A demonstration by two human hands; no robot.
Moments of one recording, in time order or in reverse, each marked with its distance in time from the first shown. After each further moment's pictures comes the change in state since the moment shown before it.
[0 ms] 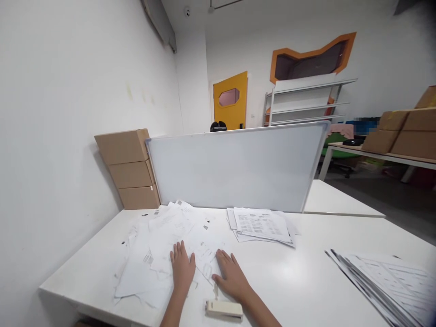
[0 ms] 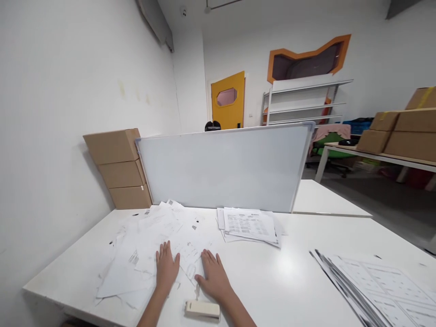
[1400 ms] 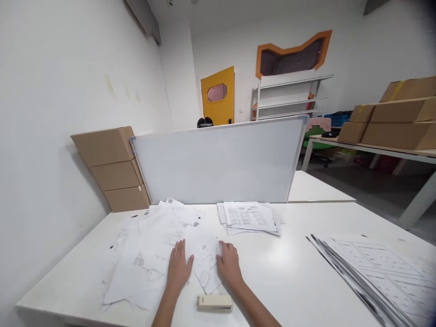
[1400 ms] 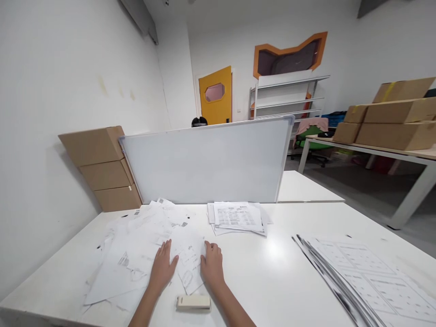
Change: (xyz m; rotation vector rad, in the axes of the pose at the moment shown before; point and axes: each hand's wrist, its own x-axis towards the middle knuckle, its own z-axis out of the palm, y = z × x) left_hand 0.000 0.000 -0.001 -0.053 -0.144 0.299; right_hand 0.003 0.010 0.002 0.140 0.470 0.282
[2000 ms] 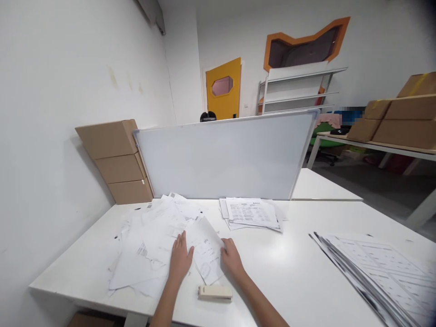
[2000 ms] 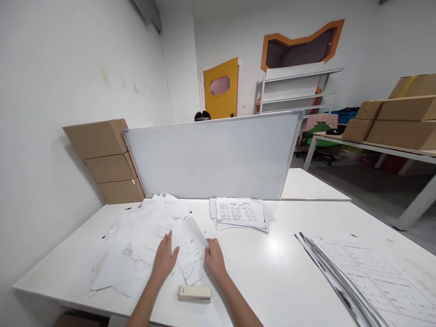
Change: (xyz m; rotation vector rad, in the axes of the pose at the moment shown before) left_hand 0.000 0.006 -0.004 -0.038 -0.003 -0.041; right_hand 0.004 0.018 0.003 0.285 -0.034 -0.045
